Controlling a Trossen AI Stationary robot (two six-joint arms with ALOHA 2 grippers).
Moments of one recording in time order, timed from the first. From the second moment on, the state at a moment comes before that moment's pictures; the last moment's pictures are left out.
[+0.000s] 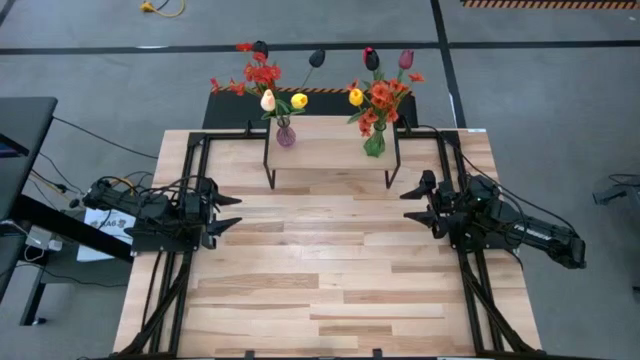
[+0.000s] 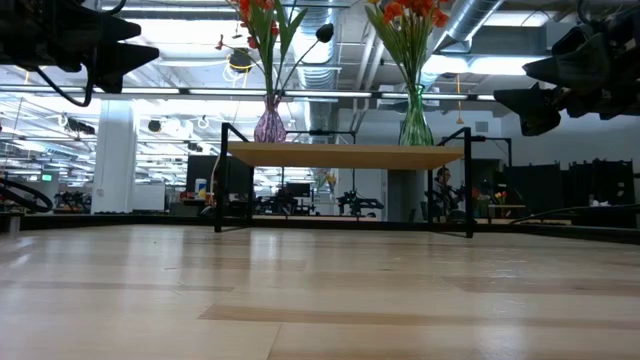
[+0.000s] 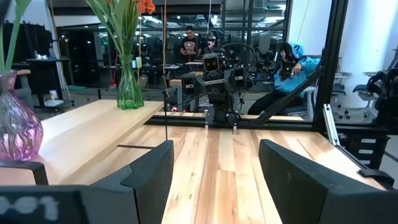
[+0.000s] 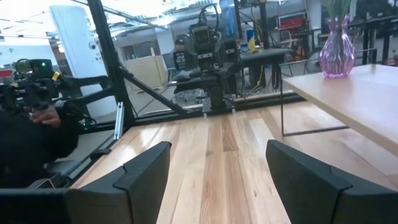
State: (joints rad) left arm -0.35 0.00 0.11 0.01 -0.45 0.03; right arm -0.41 0.04 0.01 0.08 -0.53 0.16
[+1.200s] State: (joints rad) left arm -0.35 0.01 0.11 -0.35 -0.45 -0.17; right arm -0.41 0.04 0.01 0.08 -0.52 0.16
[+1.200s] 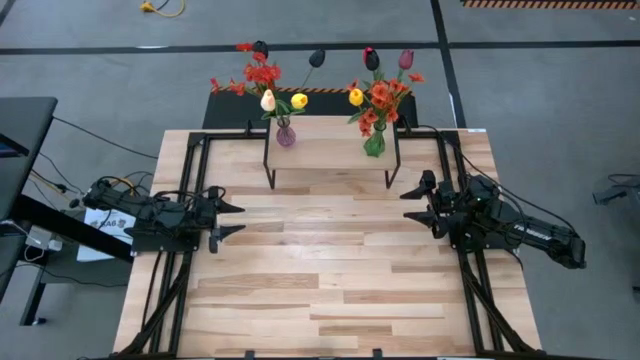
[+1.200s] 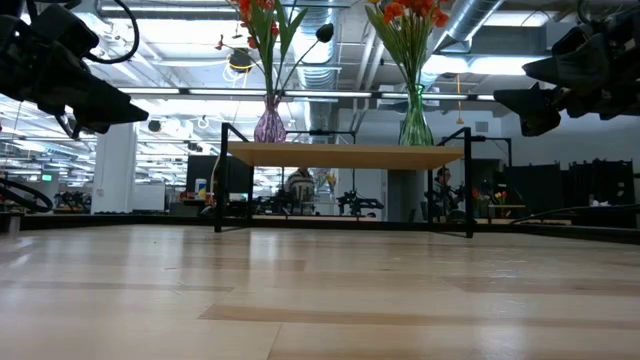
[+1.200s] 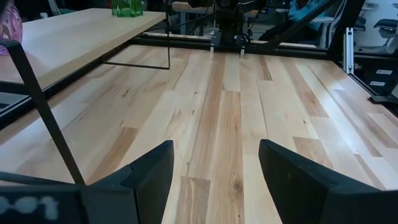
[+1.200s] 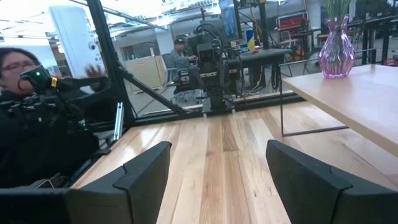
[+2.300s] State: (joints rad) left arm -0.42 0.00 0.10 -0.29 -0.43 -0.17; right arm -0.41 0.04 0.00 0.08 -0.52 0.16
